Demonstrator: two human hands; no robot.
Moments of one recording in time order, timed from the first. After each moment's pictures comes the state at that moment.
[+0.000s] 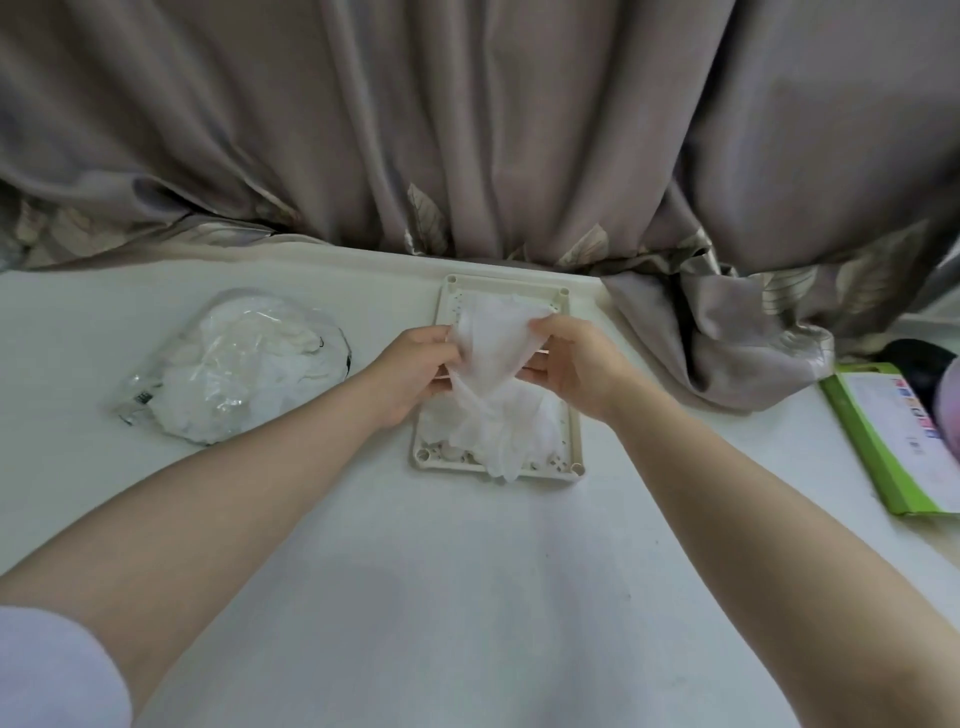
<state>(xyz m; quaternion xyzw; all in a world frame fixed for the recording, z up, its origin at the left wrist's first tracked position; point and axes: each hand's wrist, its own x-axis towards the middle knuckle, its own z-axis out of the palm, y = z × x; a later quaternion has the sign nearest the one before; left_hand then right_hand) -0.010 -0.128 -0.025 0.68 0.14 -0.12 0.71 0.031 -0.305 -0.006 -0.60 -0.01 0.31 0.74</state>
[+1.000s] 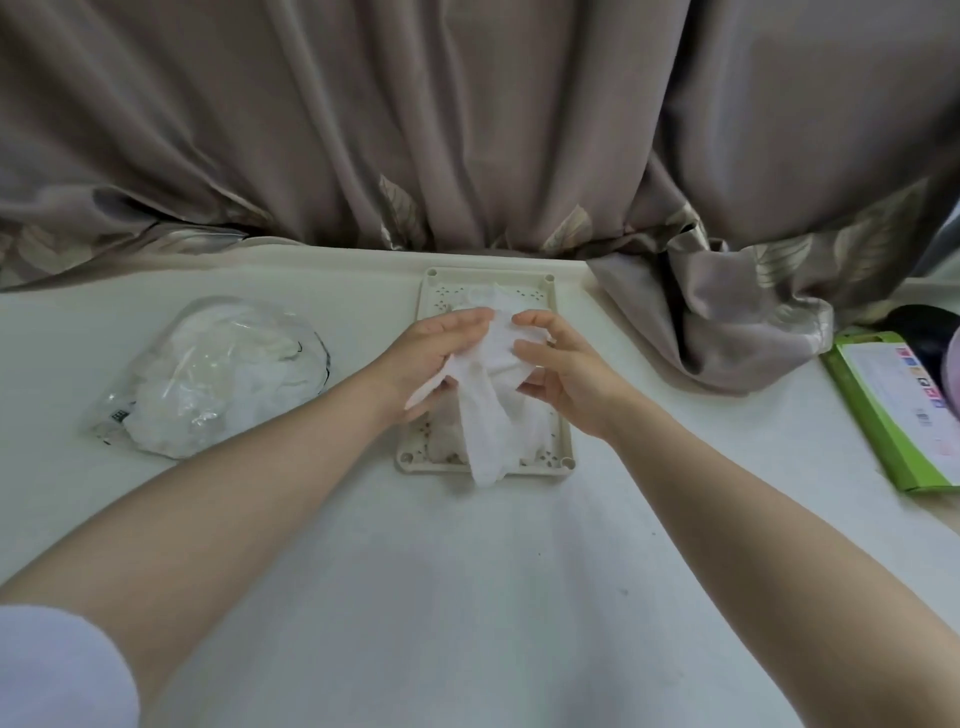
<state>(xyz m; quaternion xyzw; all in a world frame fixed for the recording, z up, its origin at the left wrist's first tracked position) 0.000 -0.156 -0.017 0.60 0.12 -0.16 0.78 0.026 -0.333 -0.034 -0.58 -0.04 0.30 0.76</state>
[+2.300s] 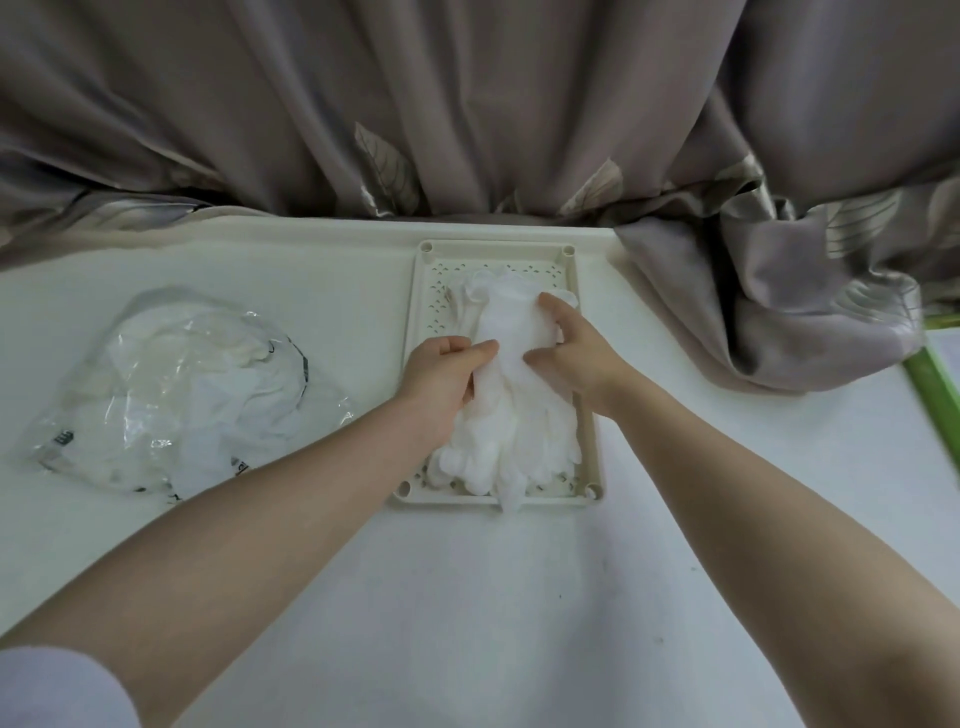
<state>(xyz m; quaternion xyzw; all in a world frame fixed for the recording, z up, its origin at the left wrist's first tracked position) 0.044 -0.168 -0.085 0.60 0.31 -0.13 0.72 0.092 -0.319 -0.089 -0.80 0.04 0.26 0.54</state>
